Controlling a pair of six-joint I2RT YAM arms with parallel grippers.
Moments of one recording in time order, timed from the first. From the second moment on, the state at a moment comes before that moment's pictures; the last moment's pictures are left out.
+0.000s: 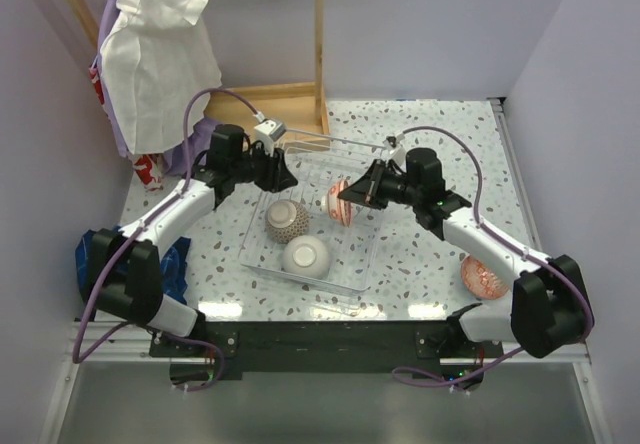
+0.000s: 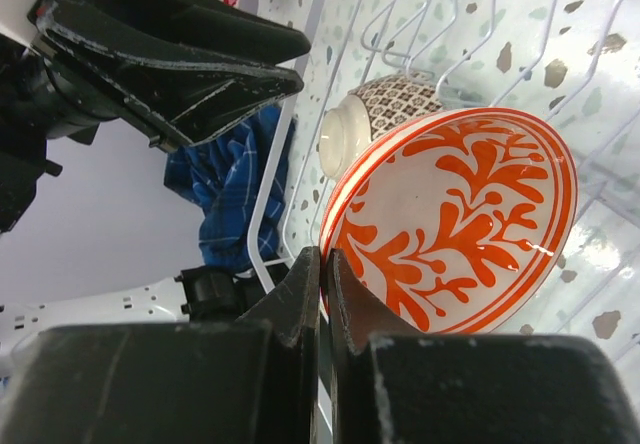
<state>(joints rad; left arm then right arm) -0.31 1.48 1.02 -0.13 0.59 -0.06 0.44 1.31 0.83 0.07 -0.54 0.91</state>
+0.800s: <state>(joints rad) -0.31 1.54 1.07 -0.15 0.65 -0.08 0.49 1.32 0.64 0.23 -0.52 1.07</state>
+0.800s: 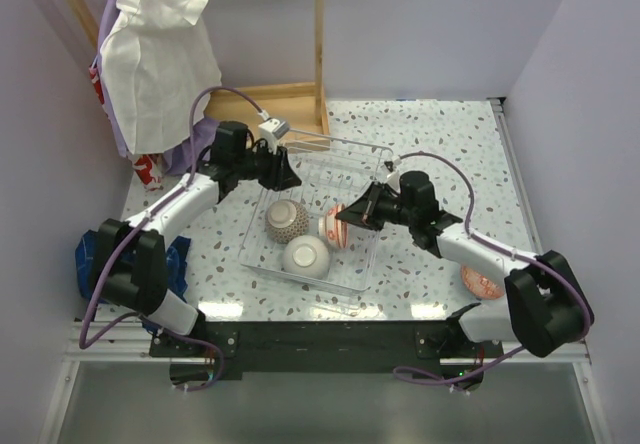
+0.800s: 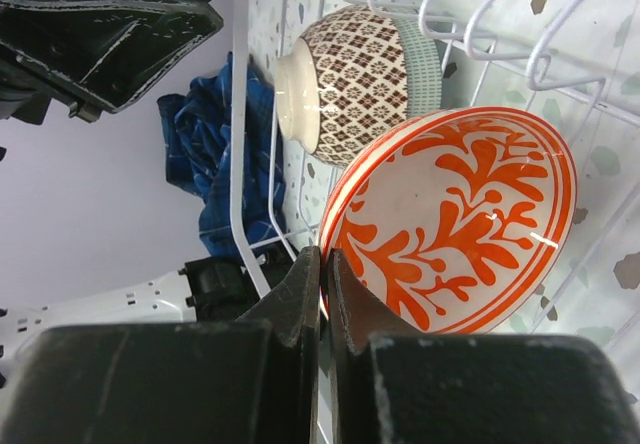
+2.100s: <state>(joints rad) -0.53 1.62 1.02 -0.18 0.65 0.02 0.50 1.23 0.90 -0.57 -0.24 0.60</state>
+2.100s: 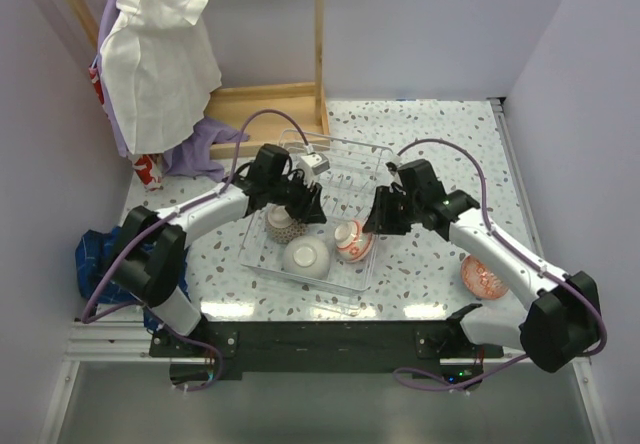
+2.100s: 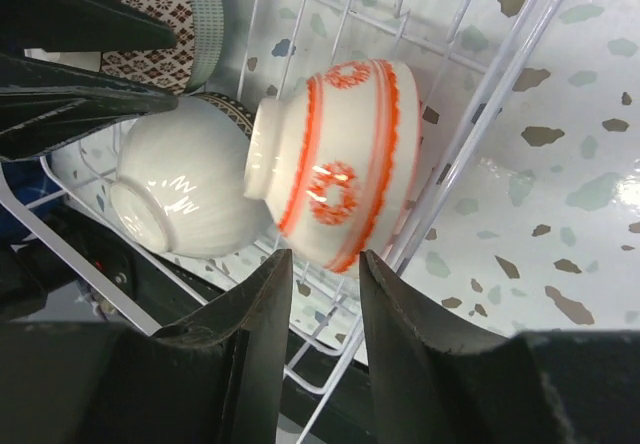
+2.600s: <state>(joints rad) -0.62 1.64 1.02 -0.17 0.71 0.18 0.50 1.25 0.99 -0.66 -0.22 0.45</state>
